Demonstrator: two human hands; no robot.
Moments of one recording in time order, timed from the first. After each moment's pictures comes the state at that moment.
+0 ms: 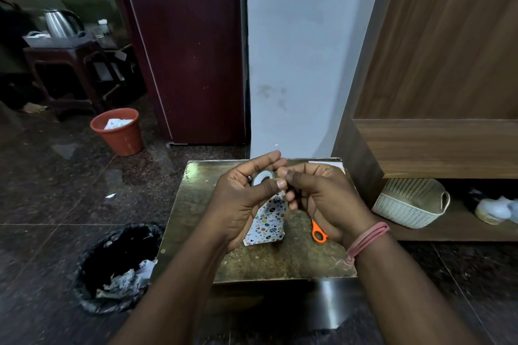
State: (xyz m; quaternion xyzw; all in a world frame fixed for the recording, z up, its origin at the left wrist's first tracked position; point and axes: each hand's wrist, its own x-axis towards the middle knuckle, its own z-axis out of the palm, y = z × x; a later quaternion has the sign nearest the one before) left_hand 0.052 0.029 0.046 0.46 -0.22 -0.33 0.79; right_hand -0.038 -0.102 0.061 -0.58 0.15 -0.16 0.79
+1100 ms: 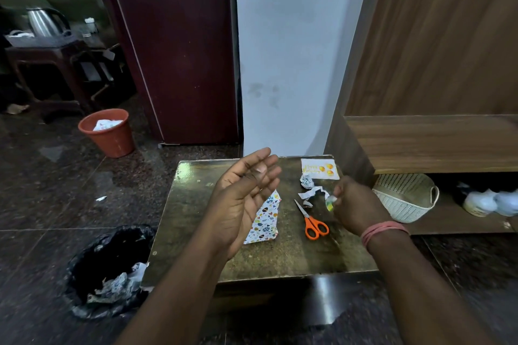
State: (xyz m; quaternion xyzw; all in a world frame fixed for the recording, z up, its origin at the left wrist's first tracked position) left_hand 0.043 0.024 0.044 0.41 -0.18 -0.34 0.83; right_hand -0.069 -0.184 0.010 -0.89 0.39 -0.06 0.21
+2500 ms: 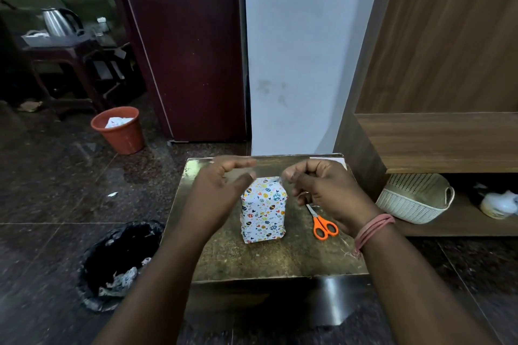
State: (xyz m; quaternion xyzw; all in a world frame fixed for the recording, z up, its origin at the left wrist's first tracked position) left_hand 0.082 0.053 0.041 0.77 -0.28 -0.10 0.57; right_hand -0.032 -0.131 0.037 -0.70 0.20 -0.16 0.67
